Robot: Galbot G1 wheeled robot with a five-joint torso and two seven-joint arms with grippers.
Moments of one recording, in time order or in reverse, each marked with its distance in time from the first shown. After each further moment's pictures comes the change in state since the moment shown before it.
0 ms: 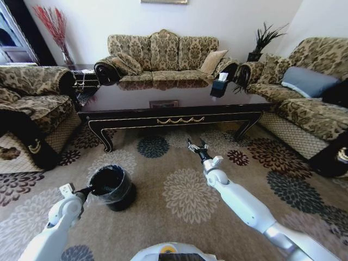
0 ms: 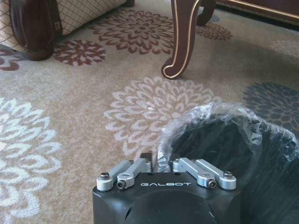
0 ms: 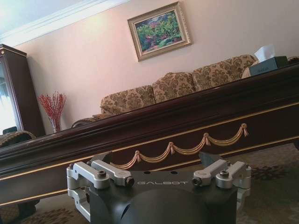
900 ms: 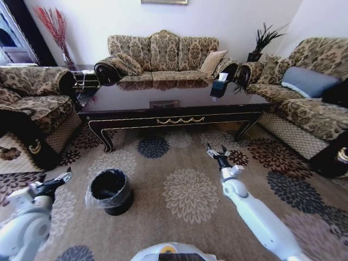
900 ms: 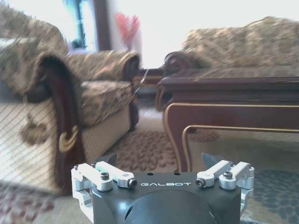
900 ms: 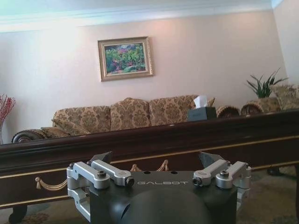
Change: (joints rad) left arm 0.326 -0.142 -0.364 -0.382 0.391 -0.245 0.280; right arm -0.362 -0.016 0.447 0.191 -0.234 -0.017 0.029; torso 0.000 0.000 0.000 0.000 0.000
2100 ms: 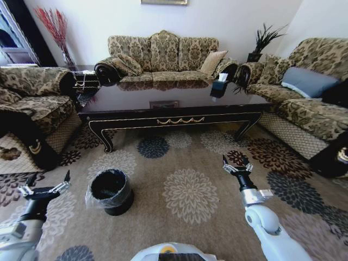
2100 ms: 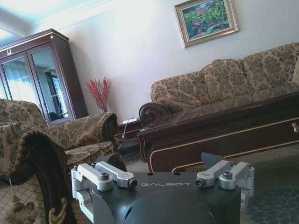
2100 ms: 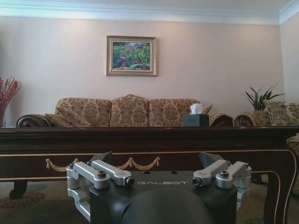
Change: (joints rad) left arm 0.096 -0.175 -0.081 -0.052 0.288 -0.311 0.288; right arm -0.381 0.115 0.292 0.260 -0.182 -0.044 -0.104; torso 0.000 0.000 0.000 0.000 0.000
